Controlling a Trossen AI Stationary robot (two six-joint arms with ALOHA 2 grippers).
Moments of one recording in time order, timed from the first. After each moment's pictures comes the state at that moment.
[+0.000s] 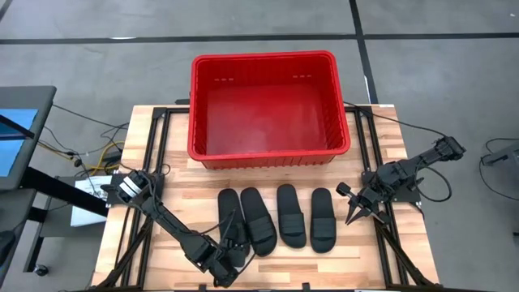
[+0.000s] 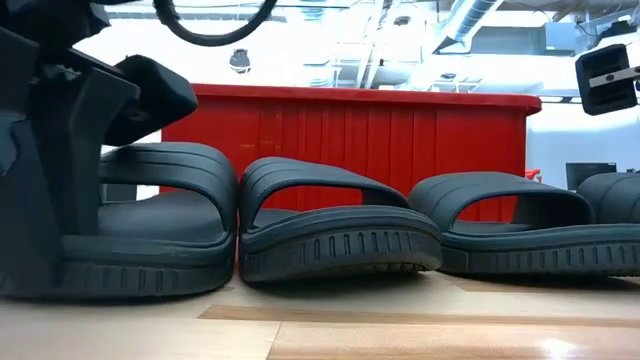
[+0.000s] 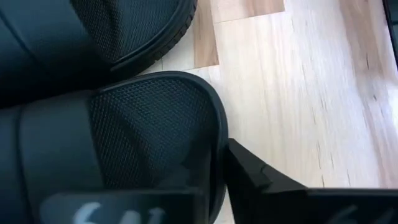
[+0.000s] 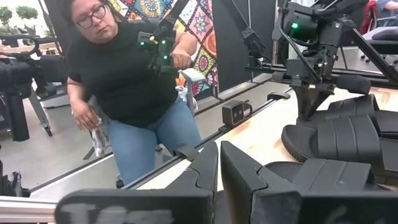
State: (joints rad) left arm -0.70 2.06 1.31 -0.49 -0.31 -0.52; right arm 0.42 0.16 0.01 0.05 -0.44 0.03
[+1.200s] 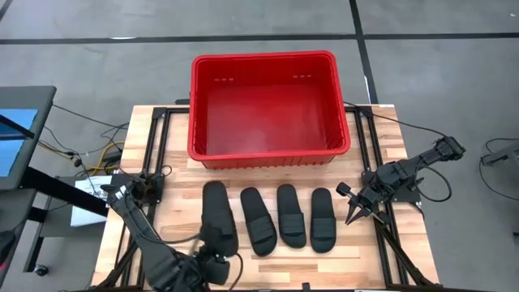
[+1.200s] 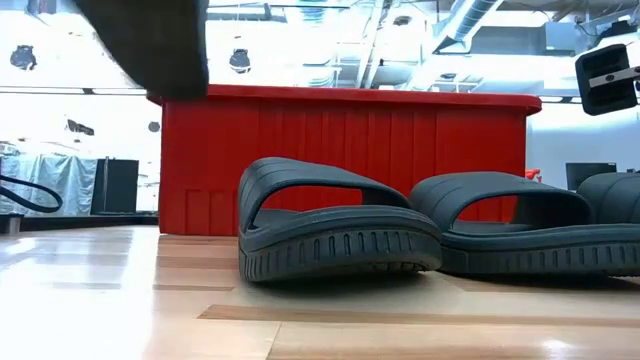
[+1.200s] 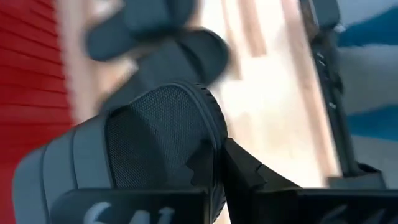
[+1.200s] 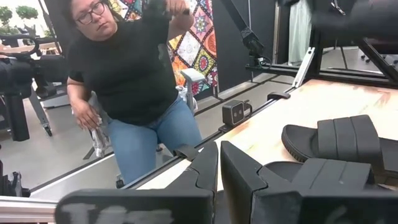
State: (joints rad) left arm -0.85 2.07 2.21 -1.55 -0.52 -0.57; right arm 0.42 0.16 0.01 0.05 -0.44 0.03
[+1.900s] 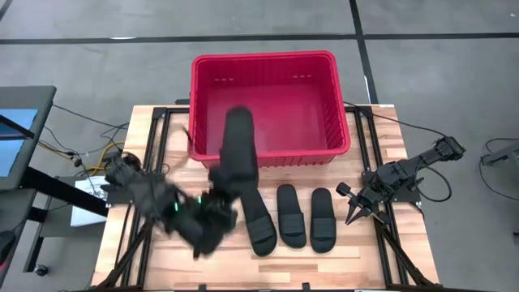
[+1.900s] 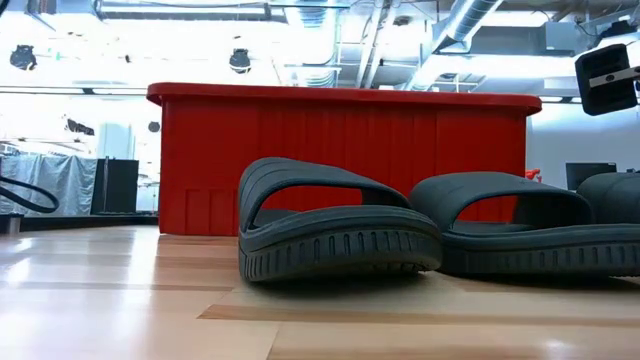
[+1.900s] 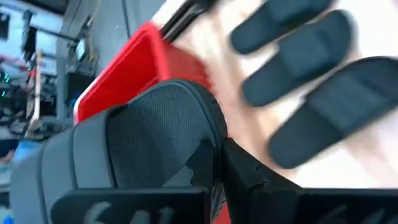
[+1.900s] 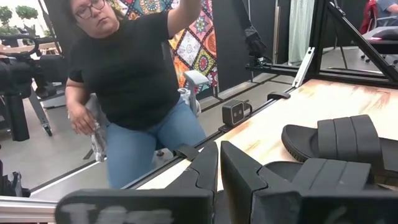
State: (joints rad) left arm -0.59 1.89 2.35 -1.57 -0.81 0.08; right arm 0.42 0.16 0.01 0.05 -0.44 0.03
